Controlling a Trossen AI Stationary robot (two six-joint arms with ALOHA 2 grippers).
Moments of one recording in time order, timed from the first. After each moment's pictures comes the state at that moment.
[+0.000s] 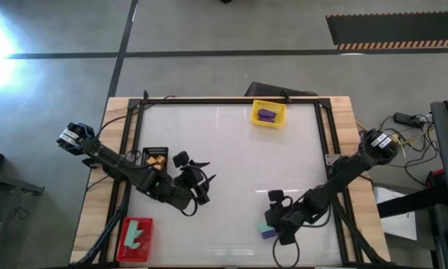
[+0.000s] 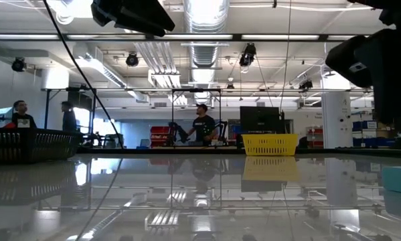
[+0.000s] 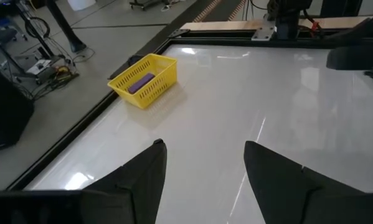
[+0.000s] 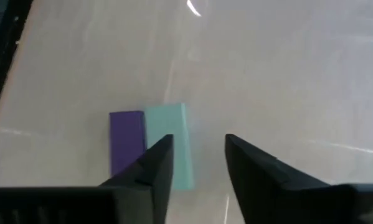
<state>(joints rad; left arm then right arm) -0.48 1.43 1.01 -0.23 -0.95 -0.39 0.68 1.63 0.94 -0.37 0.22 0.44</state>
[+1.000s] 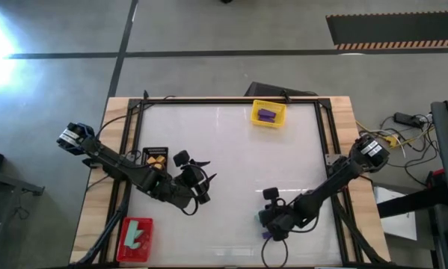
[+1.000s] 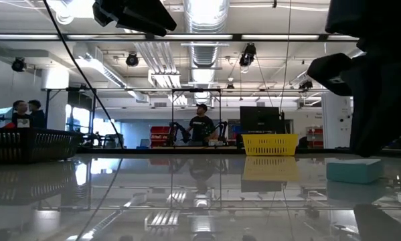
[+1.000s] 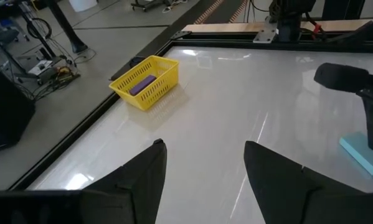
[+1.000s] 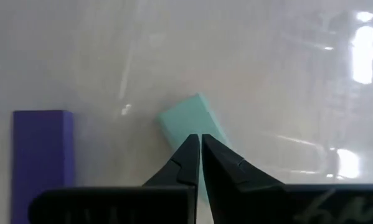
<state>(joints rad) -0.47 1.43 1.01 -0.22 -0.95 -0.38 0.65 1.76 0.99 -0.41 0.35 0.33</state>
